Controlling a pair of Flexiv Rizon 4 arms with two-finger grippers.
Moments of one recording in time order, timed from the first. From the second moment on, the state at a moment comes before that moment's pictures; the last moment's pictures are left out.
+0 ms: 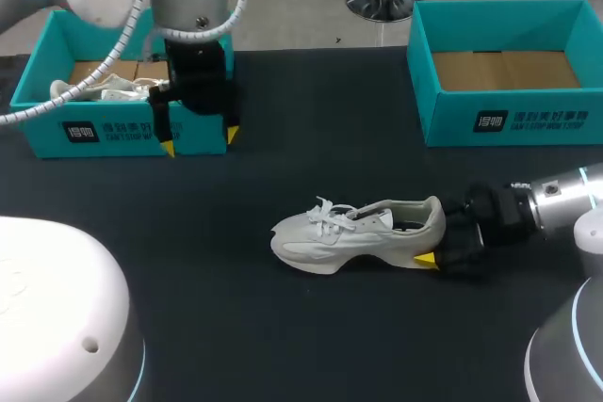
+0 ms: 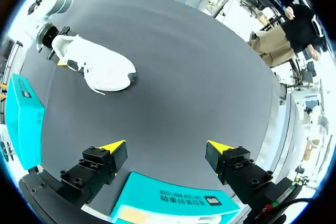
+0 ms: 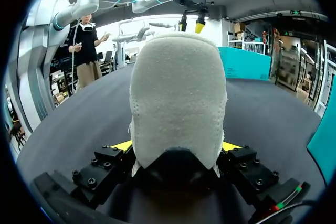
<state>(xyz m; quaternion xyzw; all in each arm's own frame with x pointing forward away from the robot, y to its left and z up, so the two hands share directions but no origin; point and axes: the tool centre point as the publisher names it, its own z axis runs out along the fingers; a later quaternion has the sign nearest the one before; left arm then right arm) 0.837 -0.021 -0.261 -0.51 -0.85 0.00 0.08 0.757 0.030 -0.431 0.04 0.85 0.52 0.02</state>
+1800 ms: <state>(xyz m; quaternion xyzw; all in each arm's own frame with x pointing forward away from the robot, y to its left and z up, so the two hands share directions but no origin) 0.771 -0.113 -0.277 0.35 -0.93 -0.07 0.01 0.757 0.030 -0.431 0.04 0.85 0.52 0.02</state>
